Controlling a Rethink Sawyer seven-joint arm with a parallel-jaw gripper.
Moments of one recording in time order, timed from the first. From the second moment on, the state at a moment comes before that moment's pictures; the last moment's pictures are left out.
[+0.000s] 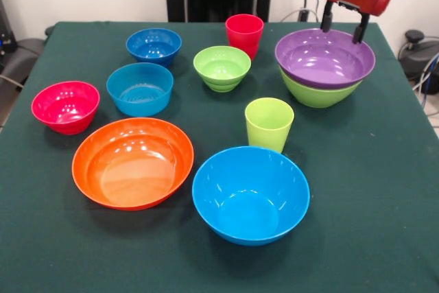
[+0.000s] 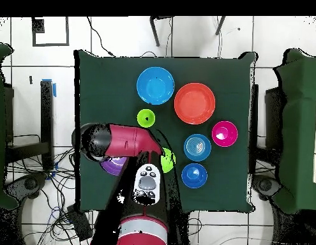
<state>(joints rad) 0.06 -0.64 -0.07 1.70 0.15 0.71 2.23</state>
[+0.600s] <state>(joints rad) 0.02 -0.69 -0.06 1.77 0.08 0.71 2.23</state>
